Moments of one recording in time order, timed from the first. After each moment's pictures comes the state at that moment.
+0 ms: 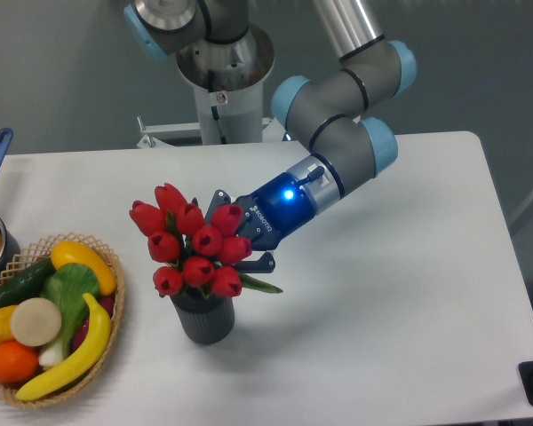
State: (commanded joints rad) arm 2.61 -1.93 -1.85 -0.87 0.06 1.30
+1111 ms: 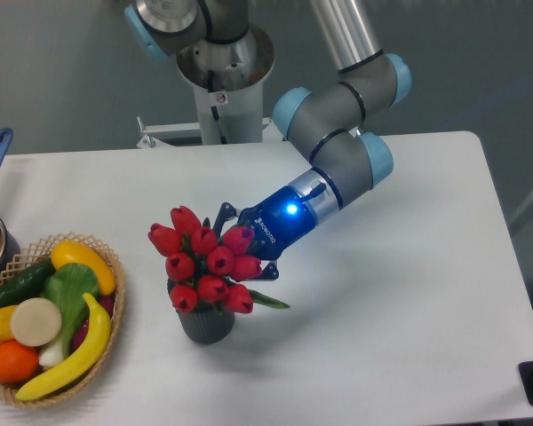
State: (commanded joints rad) arm 2.63 -1.97 -1.90 -0.87 0.07 1.30
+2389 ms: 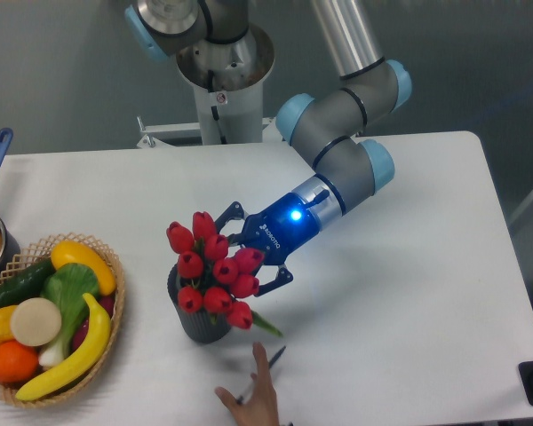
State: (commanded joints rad) arm 2.64 -1.98 -1.91 -0.87 0.07 1.35
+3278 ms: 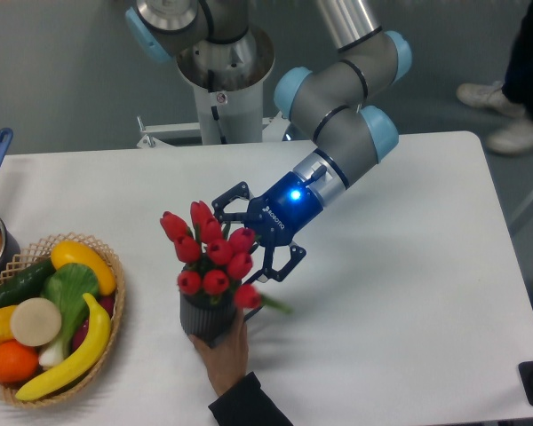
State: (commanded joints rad) arm 2.66 -1.86 -1.94 -0.87 0.33 1.34
